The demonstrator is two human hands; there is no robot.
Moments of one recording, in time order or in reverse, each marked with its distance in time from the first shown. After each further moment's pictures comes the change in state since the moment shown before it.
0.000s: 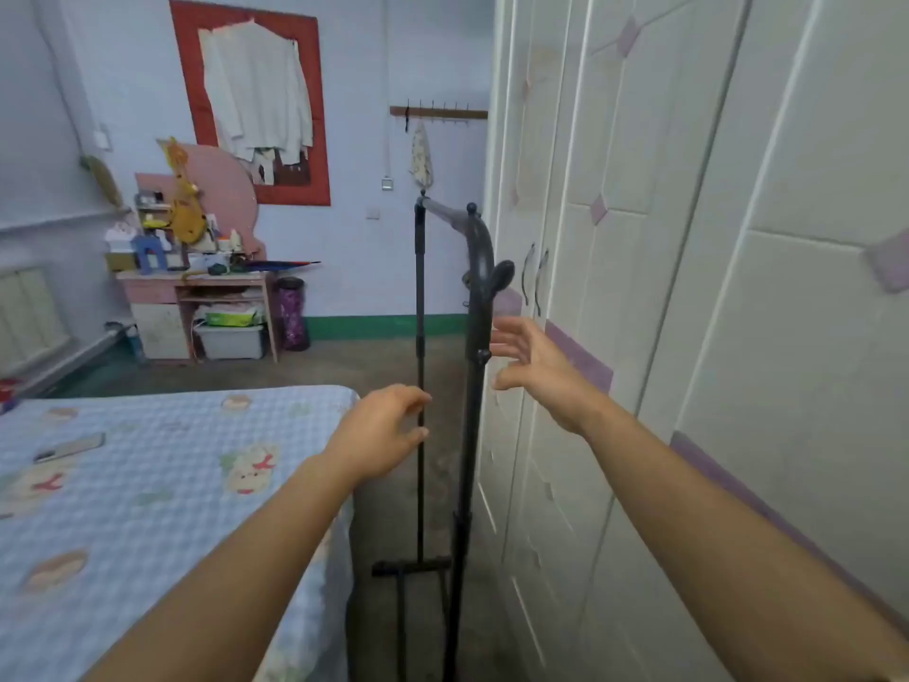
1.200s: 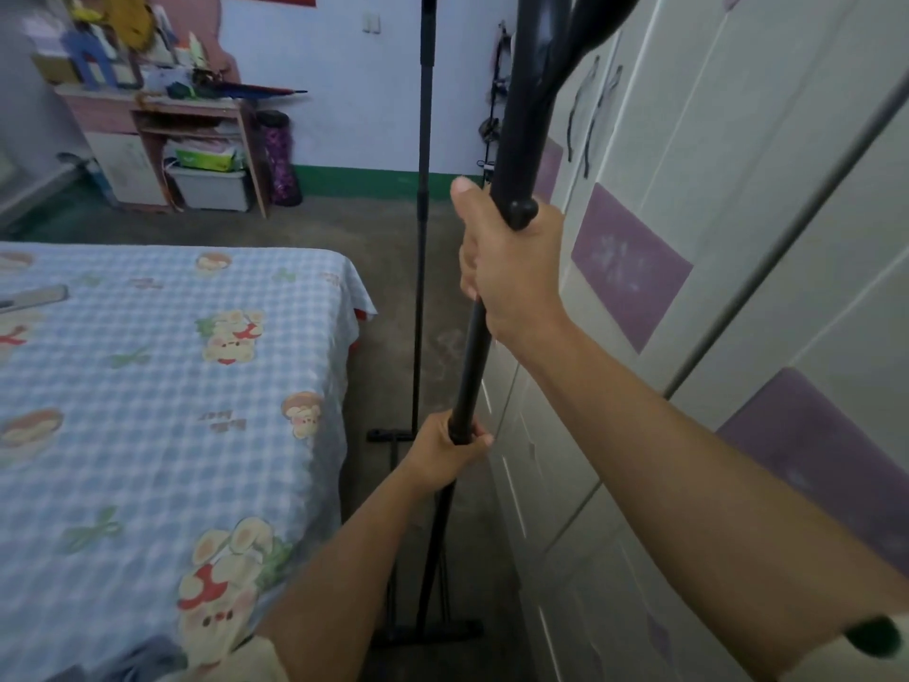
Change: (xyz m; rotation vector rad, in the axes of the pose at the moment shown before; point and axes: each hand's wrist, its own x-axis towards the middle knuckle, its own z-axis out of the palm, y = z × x) left_hand 0.001 -0.047 0.238 -0.989 -0.132 -0.369; right_hand 0.062 0.040 0.077 0.340 0.321 -0.114
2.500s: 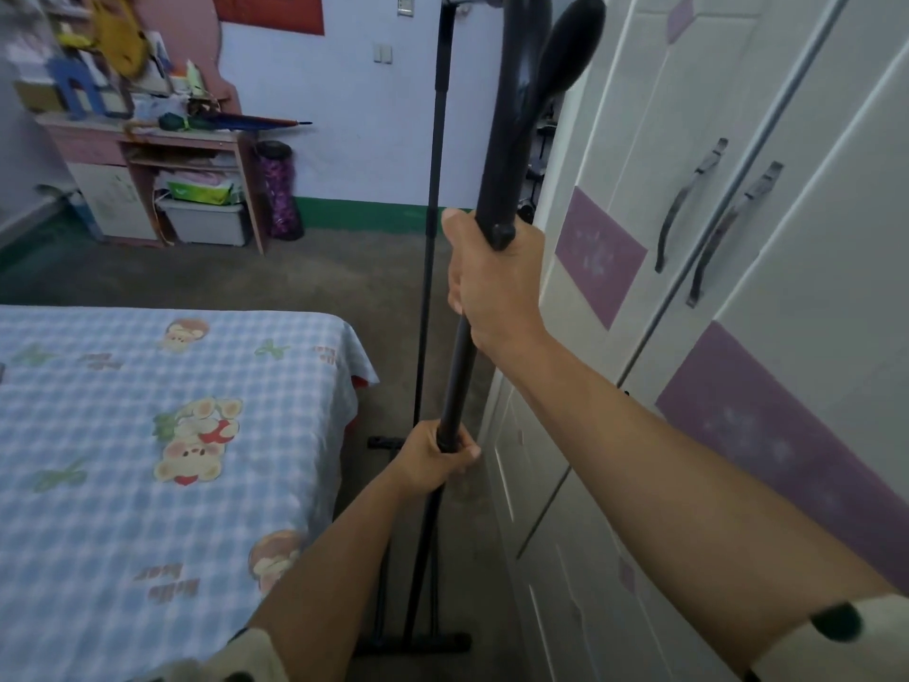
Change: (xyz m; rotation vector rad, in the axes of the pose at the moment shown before) left_hand 0.305 -0.006 -0.136 0.041 -0.037 -0.008; right_hand 0.298 0.143 0.069 0.032 -0.014 0.014
